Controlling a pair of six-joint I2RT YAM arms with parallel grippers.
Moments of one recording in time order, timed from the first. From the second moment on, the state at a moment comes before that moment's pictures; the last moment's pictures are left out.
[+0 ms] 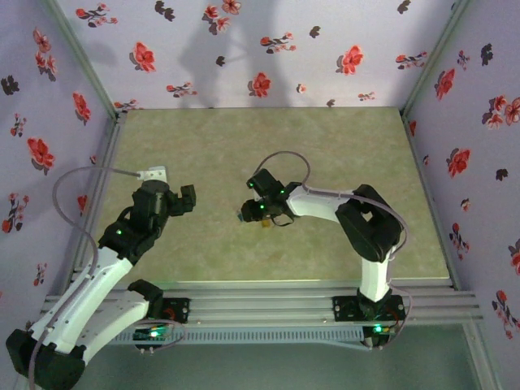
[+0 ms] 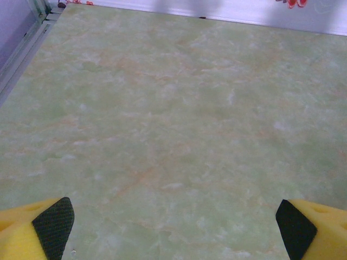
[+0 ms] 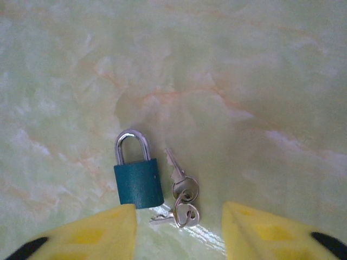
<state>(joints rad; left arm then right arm) -0.50 0.79 0.75 -0.55 -0.42 -0.38 0.82 1.87 1.15 -0.31 -0.15 0.51</state>
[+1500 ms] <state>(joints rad) -0.50 0.82 0.75 -0.55 -0.42 -0.39 0.81 1.19 0.87 -0.10 0.48 0.17</state>
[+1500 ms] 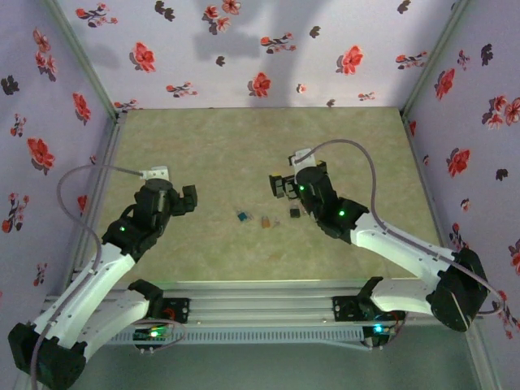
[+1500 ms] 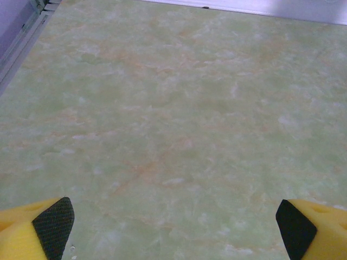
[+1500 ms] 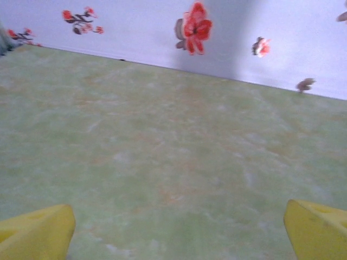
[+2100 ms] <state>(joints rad) -0.50 0.83 0.72 -0.54 -0.42 -0.39 0.49 0.89 0.57 0.01 0.62 0.14</state>
